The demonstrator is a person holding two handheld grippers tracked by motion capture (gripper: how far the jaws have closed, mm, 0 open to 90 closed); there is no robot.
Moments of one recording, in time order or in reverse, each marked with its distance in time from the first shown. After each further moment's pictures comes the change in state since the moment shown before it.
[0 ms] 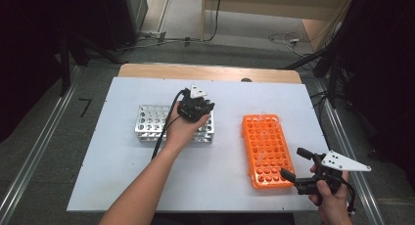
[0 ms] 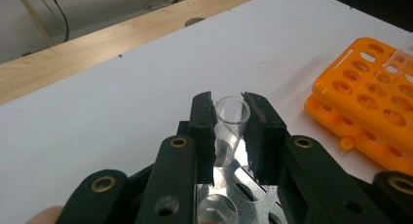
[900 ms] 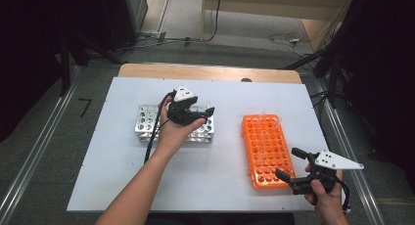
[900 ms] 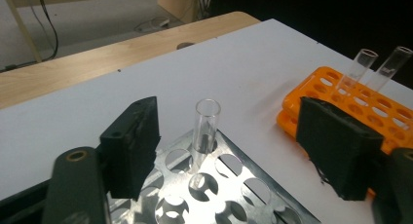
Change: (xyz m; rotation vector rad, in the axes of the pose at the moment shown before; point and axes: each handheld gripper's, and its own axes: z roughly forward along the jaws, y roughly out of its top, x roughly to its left) left arm 0.003 -0.010 -0.042 -0.115 -0.071 -0.055; right arm 0.006 0.002 0.011 0.023 0.023 -0.016
